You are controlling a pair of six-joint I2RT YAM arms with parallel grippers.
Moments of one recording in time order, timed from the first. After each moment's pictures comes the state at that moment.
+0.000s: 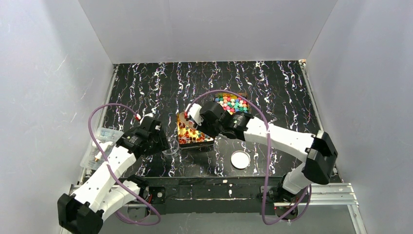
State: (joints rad) left arm -0.46 0.88 0.73 -0.93 -0.17 -0.70; right arm 1.06 1.55 1.29 -0.53 0.14 -0.24
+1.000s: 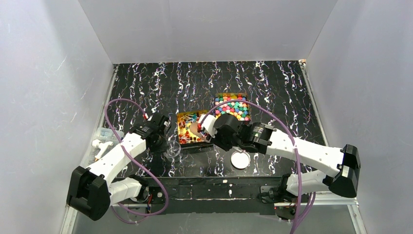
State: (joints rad) left arm -0.46 1.13 0.73 -0.87 -0.20 -0.66; right arm 1.16 1.27 1.13 -0.68 0.17 -0.15
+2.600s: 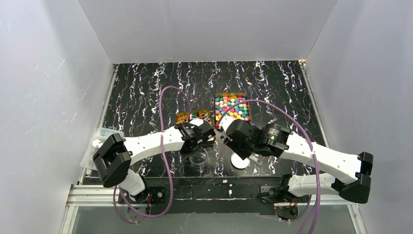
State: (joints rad) left arm -1.01 1.51 1.03 -0.94 -0.36 -0.81; right arm 1.18 1.15 1.16 -1.07 0.25 0.16
